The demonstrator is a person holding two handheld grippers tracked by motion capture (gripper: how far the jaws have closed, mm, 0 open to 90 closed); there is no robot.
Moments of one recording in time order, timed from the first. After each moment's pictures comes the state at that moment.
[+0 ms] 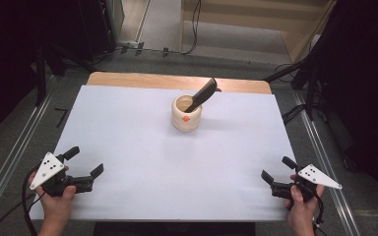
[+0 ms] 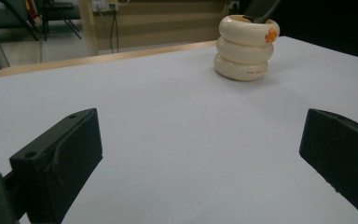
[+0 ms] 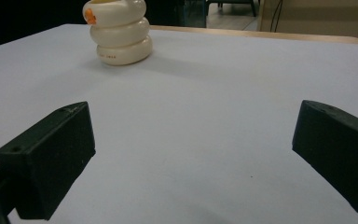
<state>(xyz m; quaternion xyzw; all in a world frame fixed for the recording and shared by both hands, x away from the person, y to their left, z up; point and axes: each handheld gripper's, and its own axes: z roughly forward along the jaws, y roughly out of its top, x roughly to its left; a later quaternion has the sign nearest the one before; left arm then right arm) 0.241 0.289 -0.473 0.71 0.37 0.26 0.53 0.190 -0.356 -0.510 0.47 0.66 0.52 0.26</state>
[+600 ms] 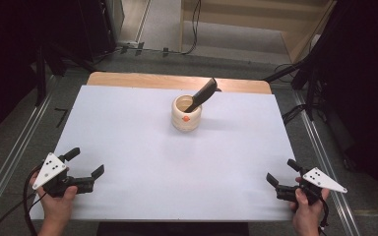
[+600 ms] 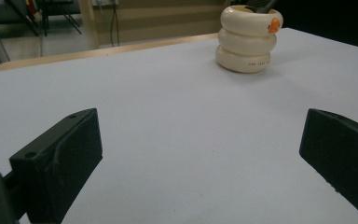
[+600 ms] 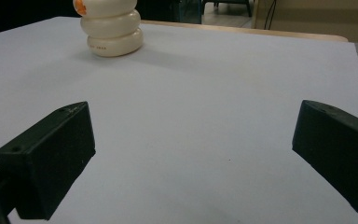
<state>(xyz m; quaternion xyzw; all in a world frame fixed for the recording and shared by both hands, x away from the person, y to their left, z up) 0.241 0.289 -0.476 0.72 0.37 0.26 0.53 0.184 -0.370 -0.517 0.47 0.67 0.51 0.27</state>
